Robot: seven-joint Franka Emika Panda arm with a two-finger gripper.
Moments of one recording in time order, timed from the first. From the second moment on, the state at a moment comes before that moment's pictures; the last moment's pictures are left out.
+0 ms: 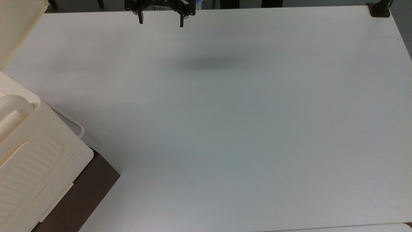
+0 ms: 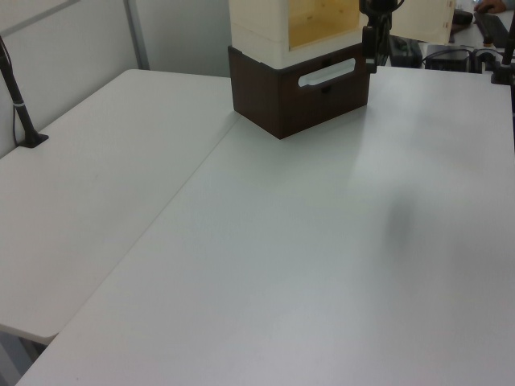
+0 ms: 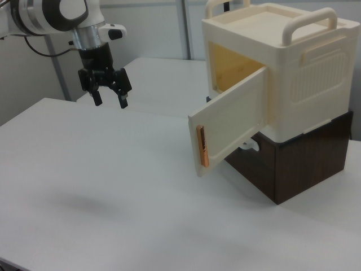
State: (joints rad) arm 0.06 0.09 0.01 -1.52 -0.10 1.57 0.05
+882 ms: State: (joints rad) arm 0.06 0.09 0.00 -1.52 -0.10 1.57 0.01
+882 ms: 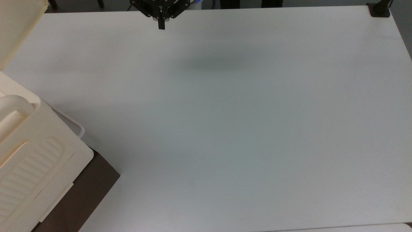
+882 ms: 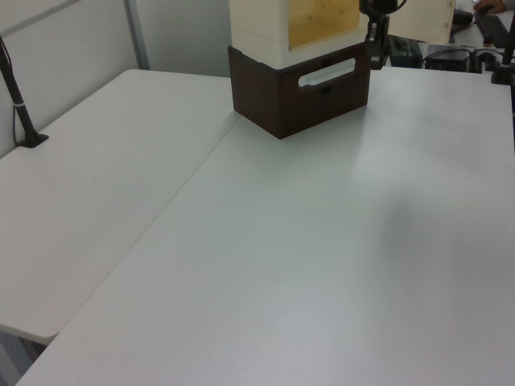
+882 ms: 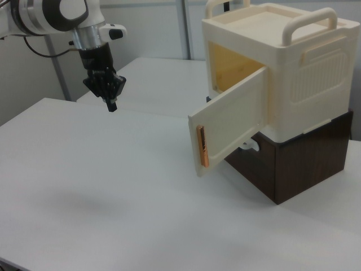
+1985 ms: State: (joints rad) arm -0.14 0.02 -0.01 -1.33 -0.02 1.57 0.00
